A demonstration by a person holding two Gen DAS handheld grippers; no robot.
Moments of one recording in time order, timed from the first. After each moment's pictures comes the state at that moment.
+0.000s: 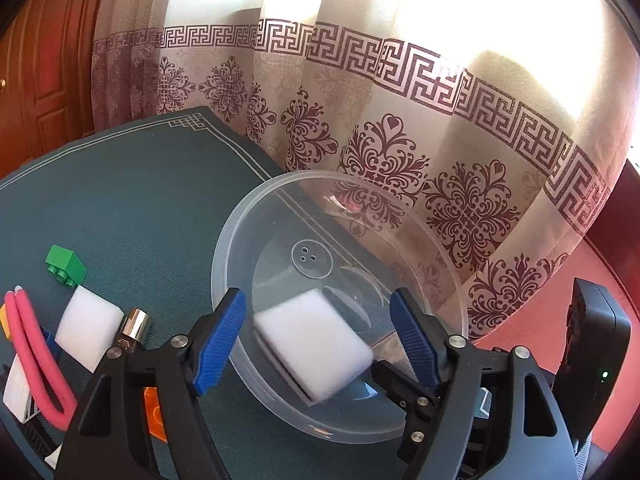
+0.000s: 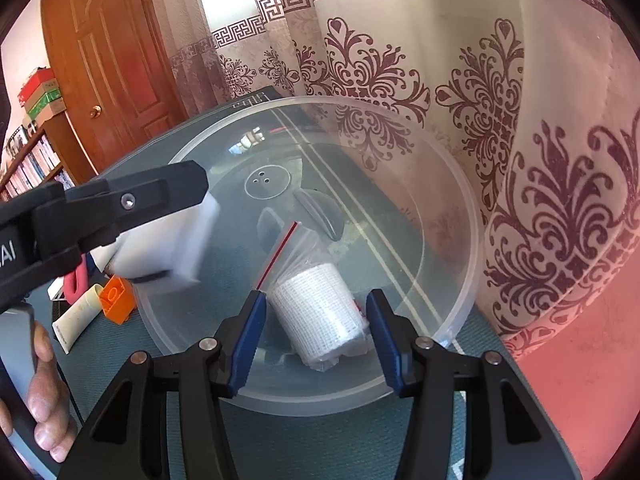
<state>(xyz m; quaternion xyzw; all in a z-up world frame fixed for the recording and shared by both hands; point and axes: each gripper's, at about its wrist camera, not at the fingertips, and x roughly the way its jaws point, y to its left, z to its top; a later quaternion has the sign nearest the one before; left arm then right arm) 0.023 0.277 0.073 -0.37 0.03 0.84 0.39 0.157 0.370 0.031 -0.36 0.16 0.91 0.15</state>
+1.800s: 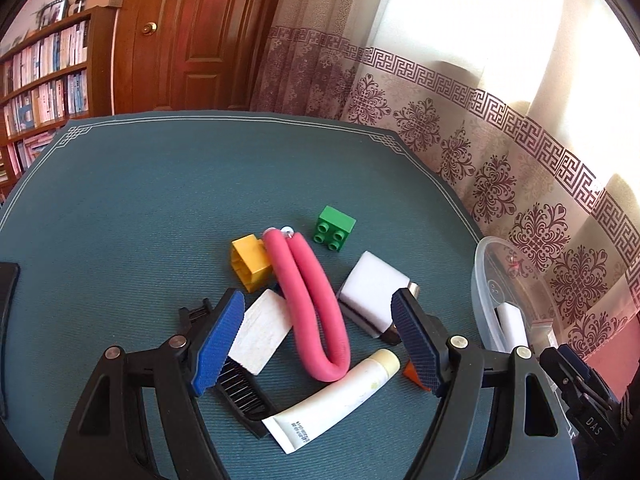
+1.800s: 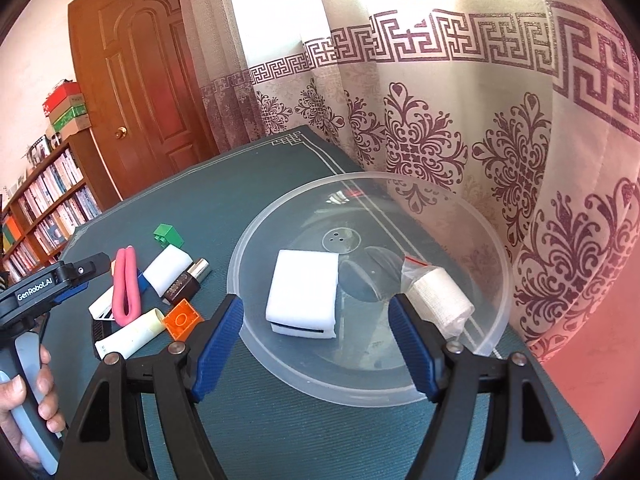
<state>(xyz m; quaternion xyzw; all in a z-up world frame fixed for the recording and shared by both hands) -0.011 0.088 0.063 -0.37 -0.06 0.91 0.18 0.159 0.318 0.066 -0.30 0.15 0.93 0.13</state>
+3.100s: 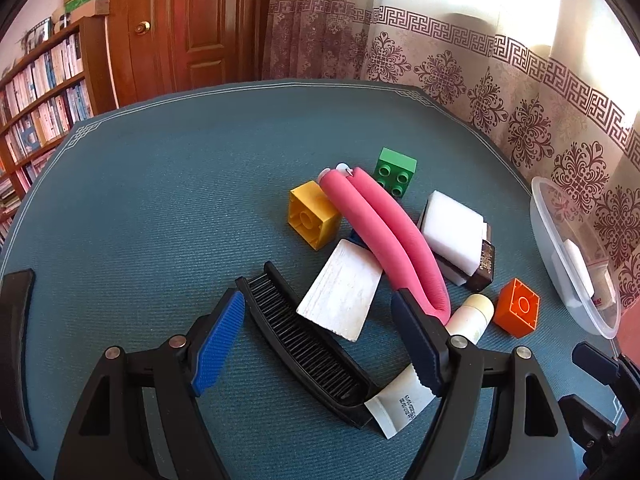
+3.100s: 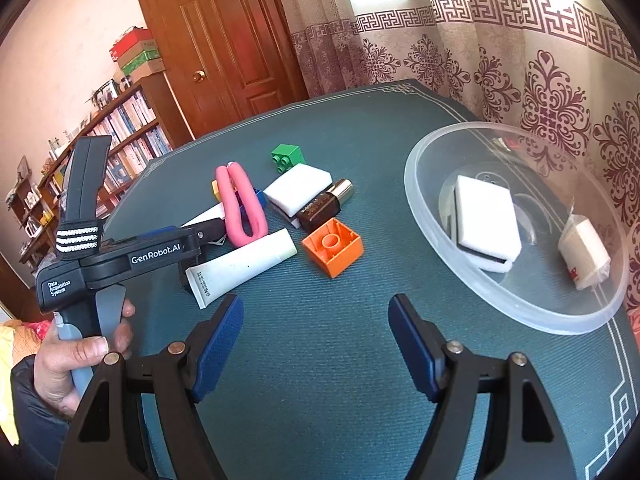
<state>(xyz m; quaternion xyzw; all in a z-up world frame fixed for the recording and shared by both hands) -0.022 0.064 0.028 -0.40 0.03 0.90 0.16 0.147 0.226 0.041 -0.36 0.13 0.92 -0.02</state>
